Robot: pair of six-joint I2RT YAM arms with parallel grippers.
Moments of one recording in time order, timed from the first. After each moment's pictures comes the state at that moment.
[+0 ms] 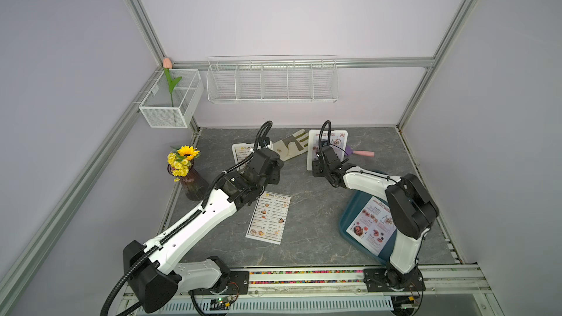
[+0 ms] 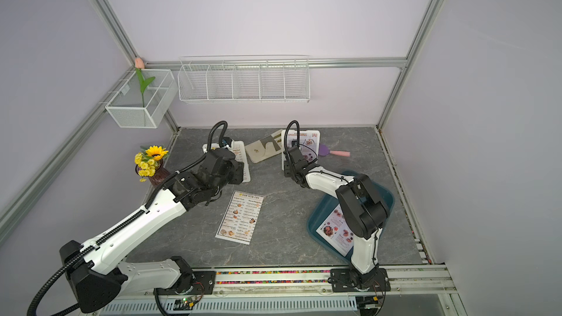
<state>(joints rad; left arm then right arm) -0.75 1.23 1.21 -0.67 -0.45 -0.37 0.63 1.82 1.17 -0.11 0.22 0.36</state>
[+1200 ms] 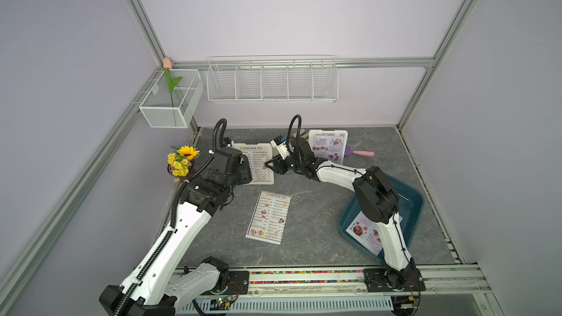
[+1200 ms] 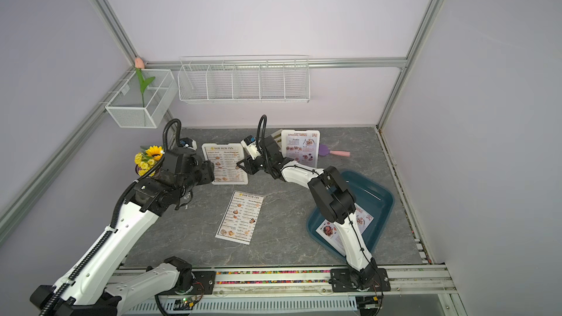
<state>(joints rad) -0.47 1.05 1.16 -0.80 -0.31 -0.41 0.71 2.20 1.58 0.17 -0.50 0.23</state>
